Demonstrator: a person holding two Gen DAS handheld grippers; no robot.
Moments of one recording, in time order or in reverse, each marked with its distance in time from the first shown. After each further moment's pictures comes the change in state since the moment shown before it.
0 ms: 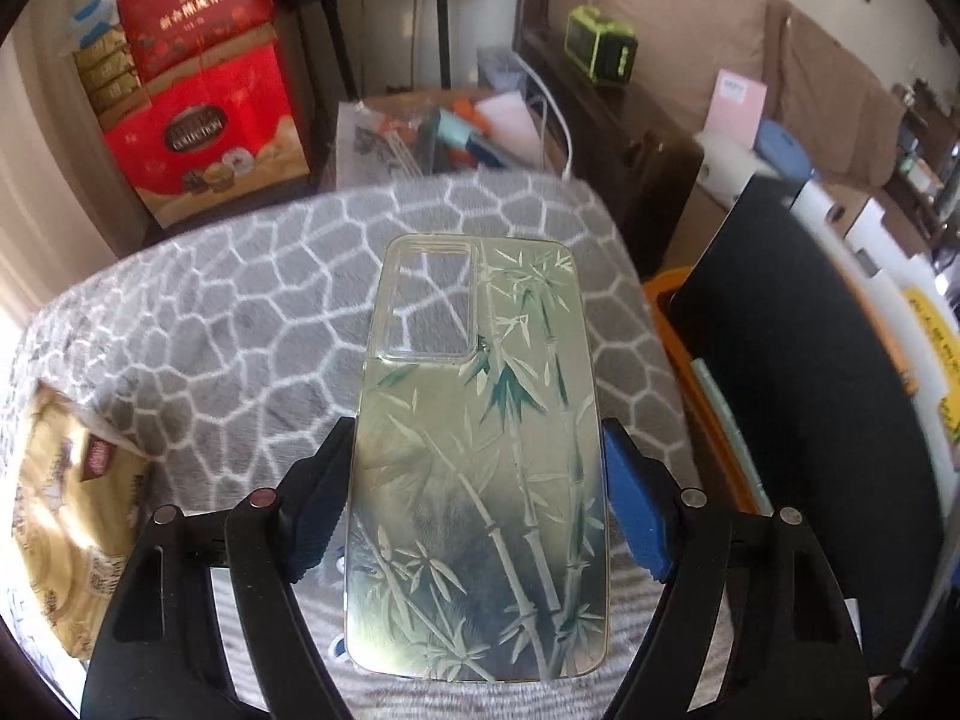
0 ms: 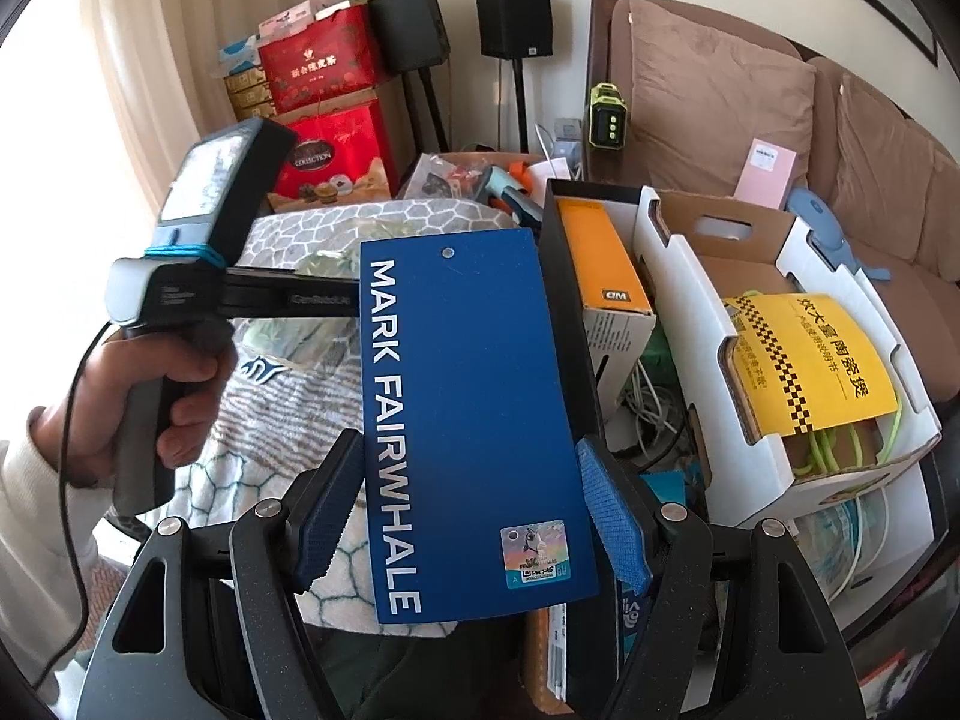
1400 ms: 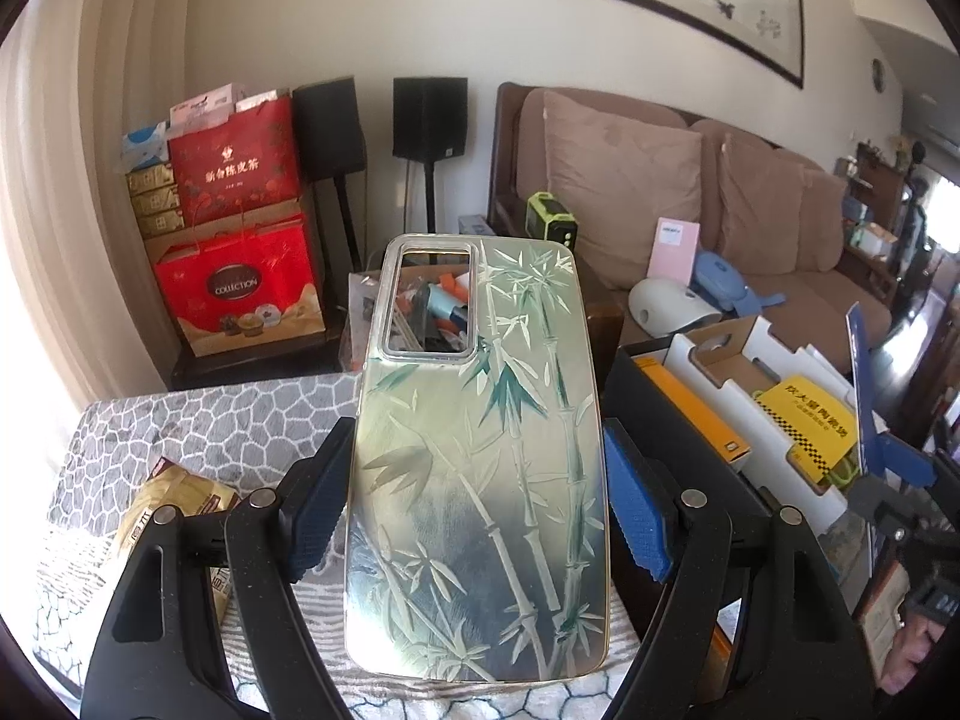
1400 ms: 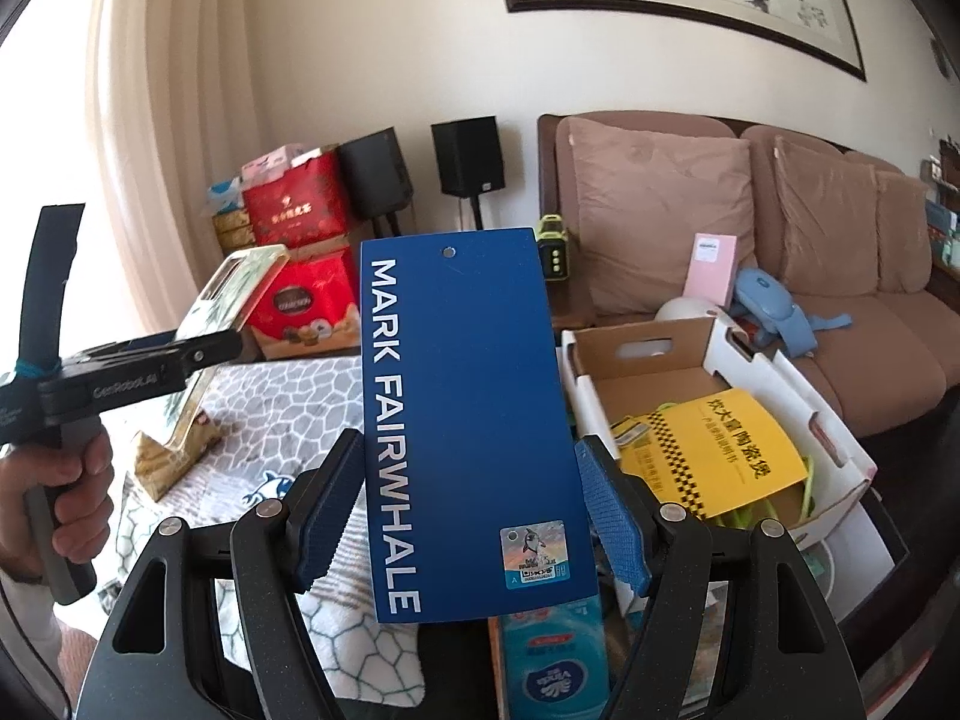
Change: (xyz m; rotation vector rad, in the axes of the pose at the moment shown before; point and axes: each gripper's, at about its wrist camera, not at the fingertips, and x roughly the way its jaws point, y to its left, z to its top) left arm -0.149 -0.005 -0.011 0.033 -0.365 -0.045; right arm -0.069 -0.035 0.012 0.092 -0.332 -0.036
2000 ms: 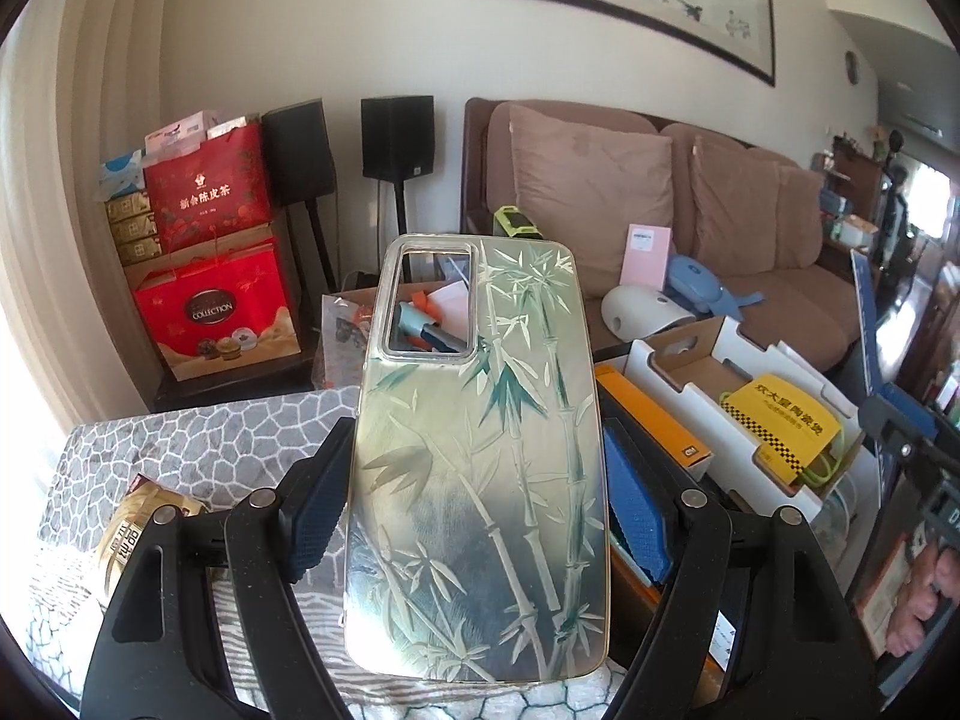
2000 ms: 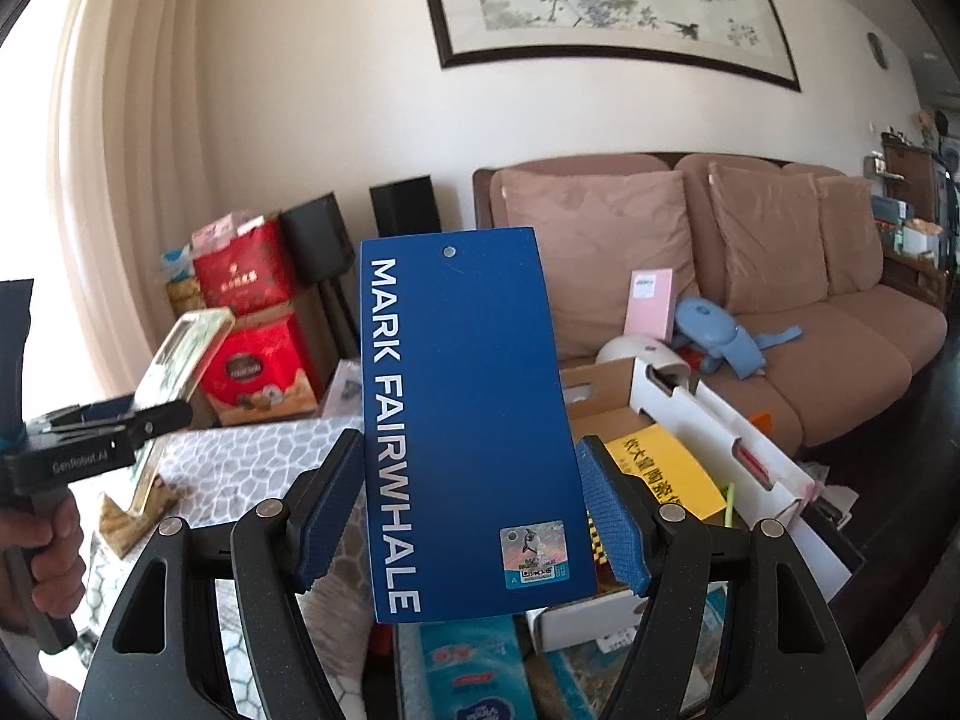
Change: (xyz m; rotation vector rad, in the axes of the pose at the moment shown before) left arm -0.005 -0.032 -0.001 0.044 -0.038 -0.034; right arm -0.024 -0.040 0.001 0.077 -0.154 -0.103
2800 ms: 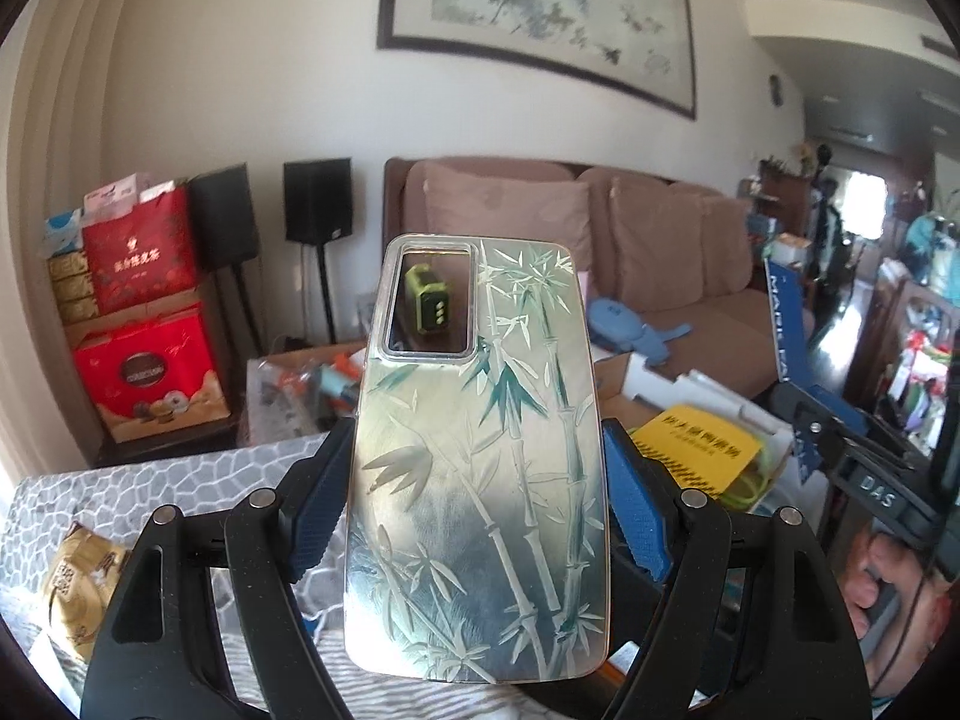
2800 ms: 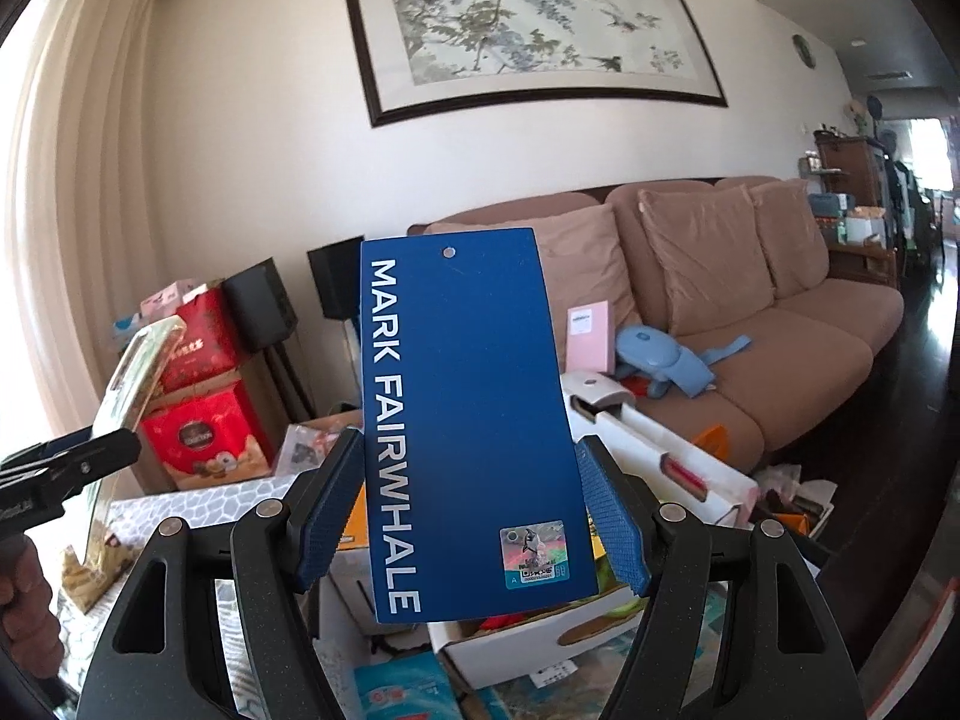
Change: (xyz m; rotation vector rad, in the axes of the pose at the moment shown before) left arm -0.022 -0.054 -0.005 0.073 -0.163 -0.164; right arm -0.008 -0.040 -0.007 0.098 -0.143 -0.118
